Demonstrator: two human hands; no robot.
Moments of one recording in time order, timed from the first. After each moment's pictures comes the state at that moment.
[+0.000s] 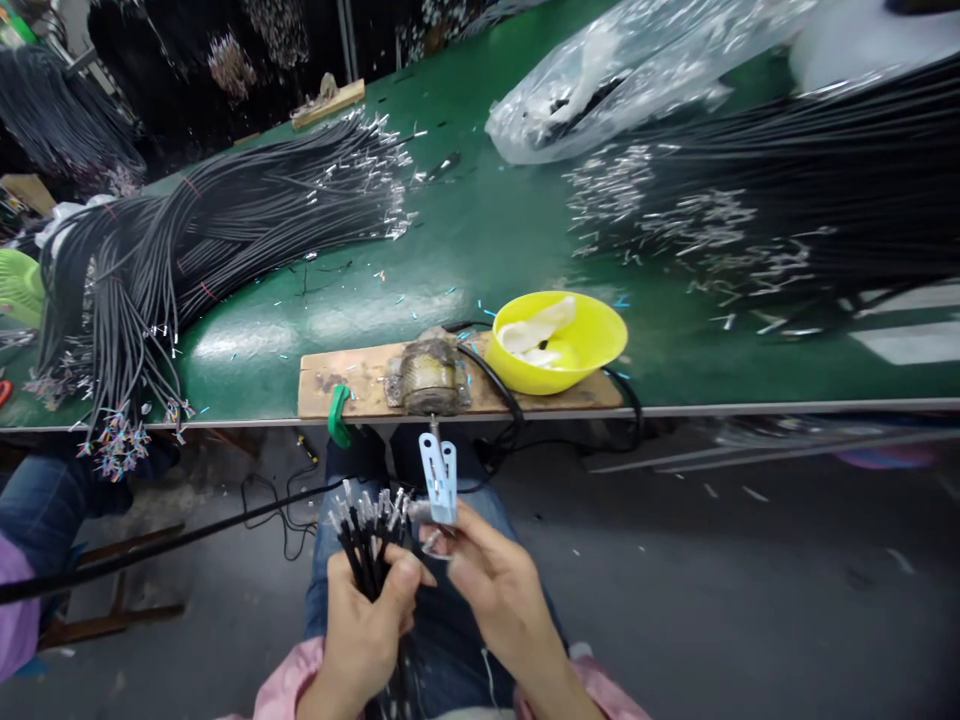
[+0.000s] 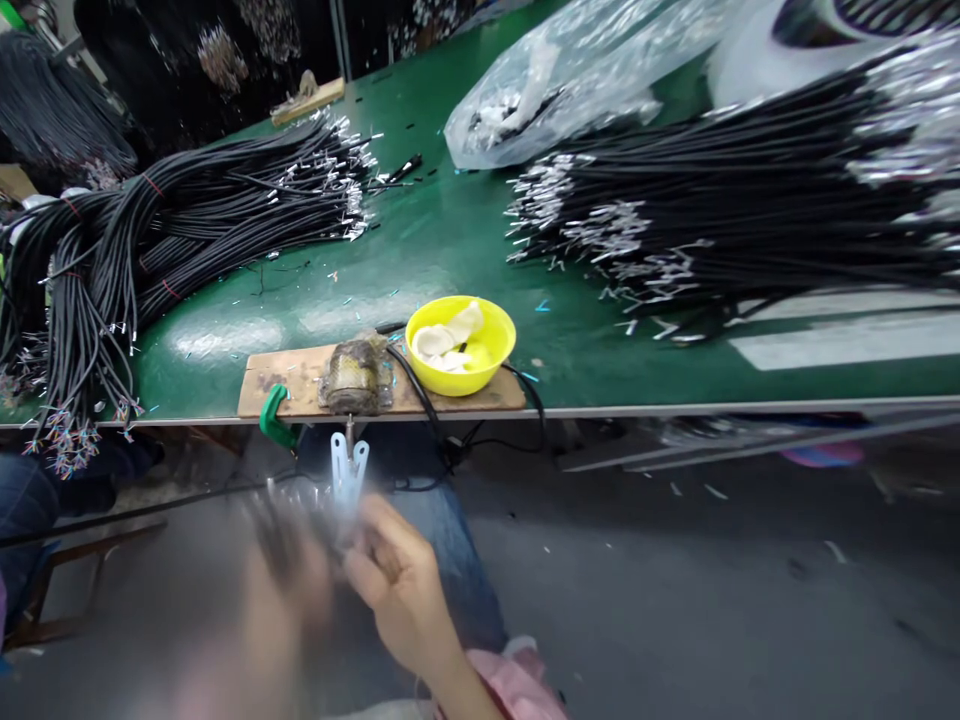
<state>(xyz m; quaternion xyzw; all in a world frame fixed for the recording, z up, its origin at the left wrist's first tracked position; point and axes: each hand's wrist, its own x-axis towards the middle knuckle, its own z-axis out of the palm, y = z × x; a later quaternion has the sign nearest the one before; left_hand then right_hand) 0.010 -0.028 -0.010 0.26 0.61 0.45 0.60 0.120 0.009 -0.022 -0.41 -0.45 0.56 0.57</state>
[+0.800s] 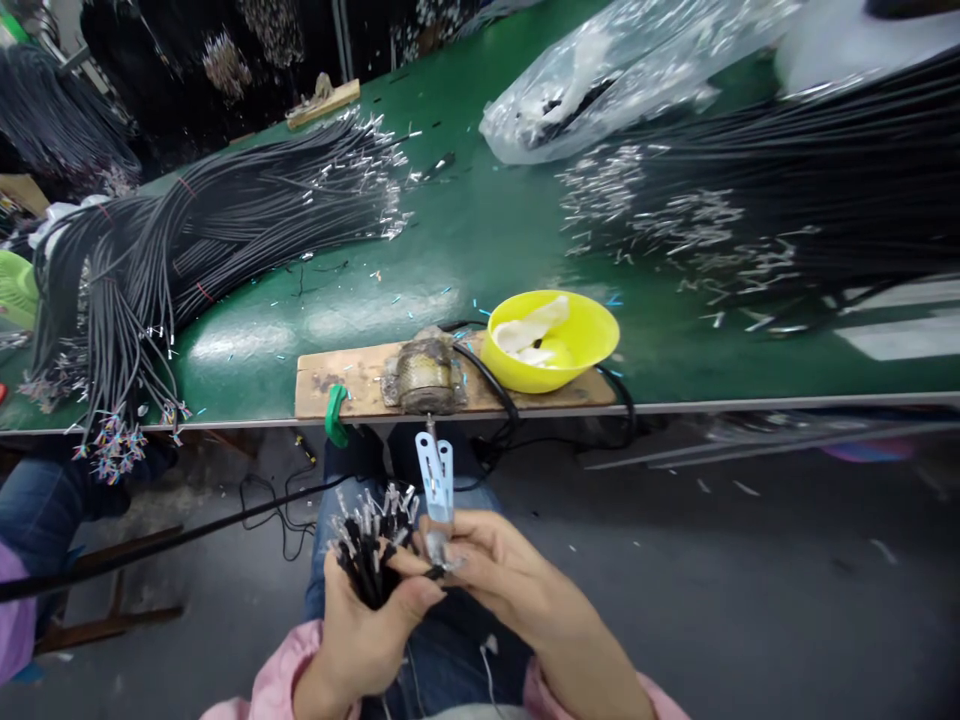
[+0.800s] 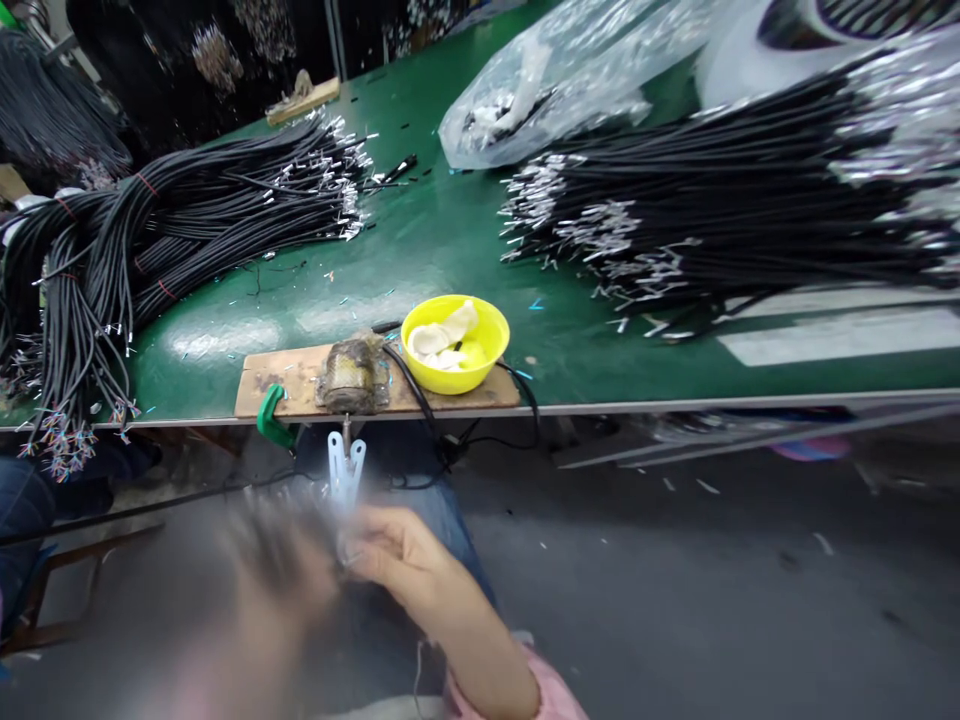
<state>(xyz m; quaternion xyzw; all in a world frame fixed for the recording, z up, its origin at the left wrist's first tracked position) 0.006 -0.020 0.001 0.45 0.56 0.47 0.52 0.140 0.022 -0.019 -0.29 -0.34 0.80 0.41</state>
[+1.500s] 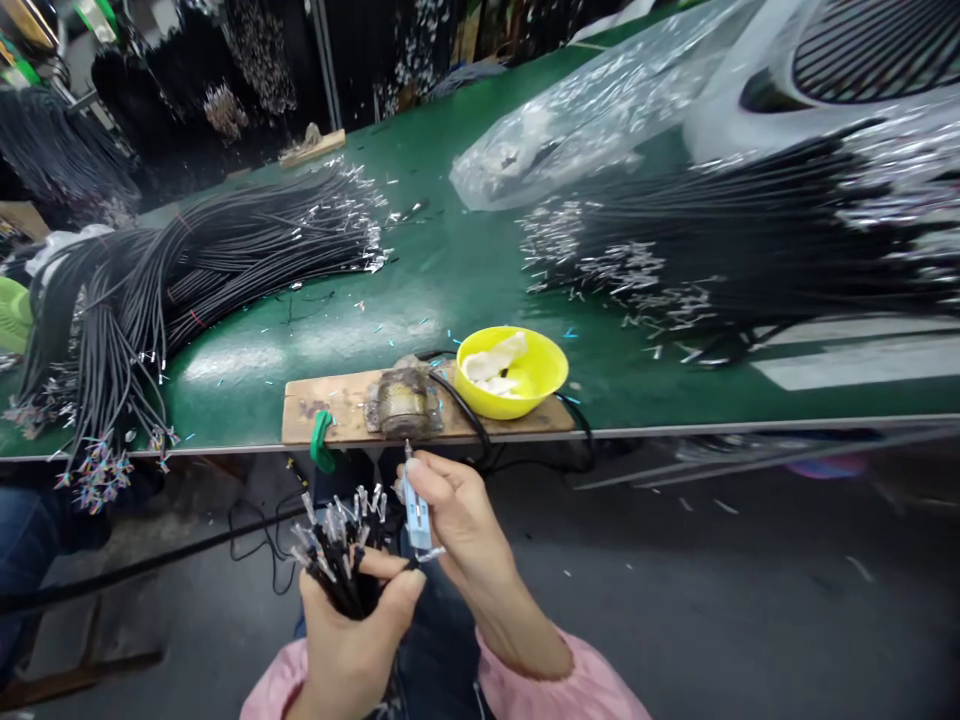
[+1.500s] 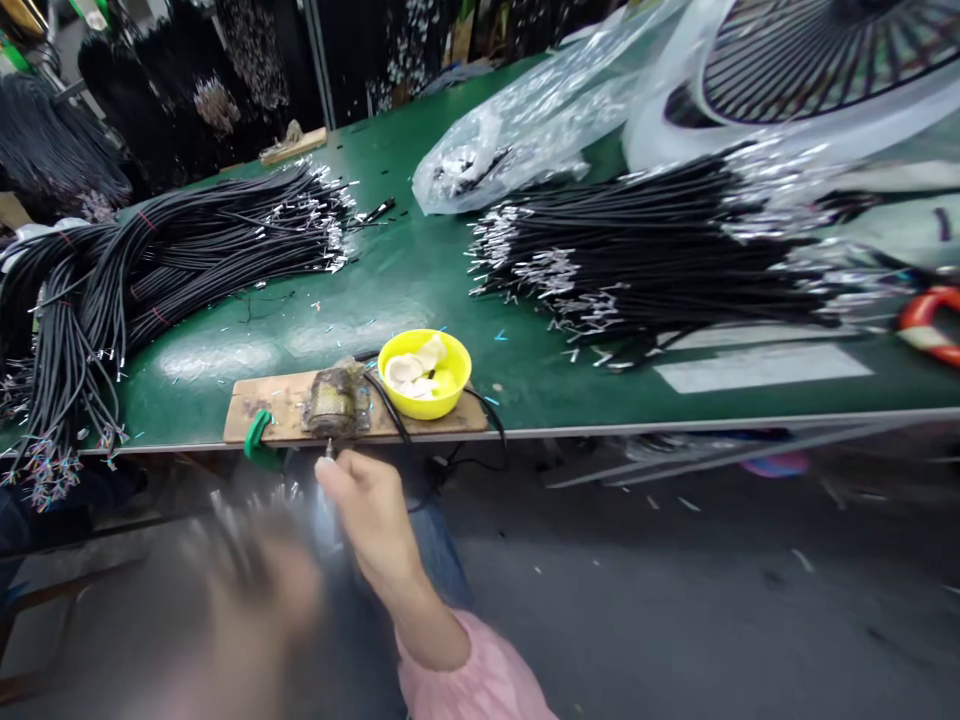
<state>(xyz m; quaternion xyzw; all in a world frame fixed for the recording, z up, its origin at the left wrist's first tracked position) 0.016 -0.008 0.010 0.45 0.60 0.51 0.42 0.111 0.065 0.002 -0.42 -0.26 0.67 0.55</state>
